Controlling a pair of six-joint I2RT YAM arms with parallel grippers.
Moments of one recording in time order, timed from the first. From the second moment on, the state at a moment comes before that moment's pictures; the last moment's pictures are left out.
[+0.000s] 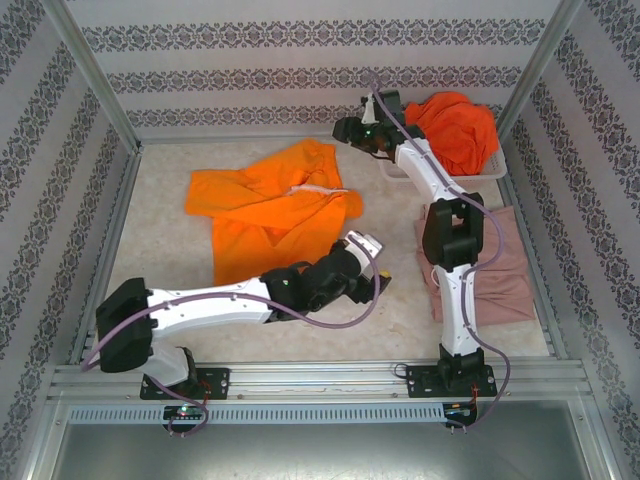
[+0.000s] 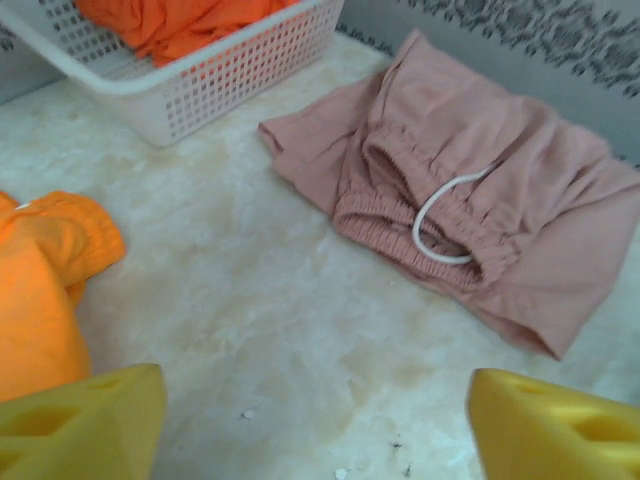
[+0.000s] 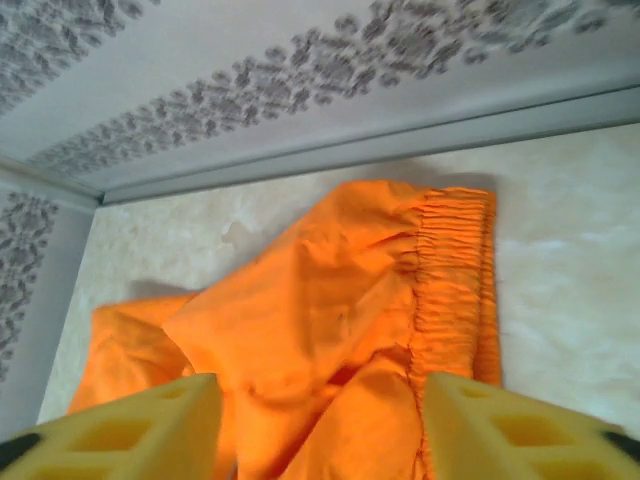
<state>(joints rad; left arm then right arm) -1.15 1.50 1.12 -0.10 -0.35 -0.24 0.24 2.28 2.15 -0.49 -0.38 0.52</state>
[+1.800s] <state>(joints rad) -0.25 0.98 0.33 -0.35 0.03 -0.90 0.33 1.04 0.75 -0.27 -0.18 0.50</state>
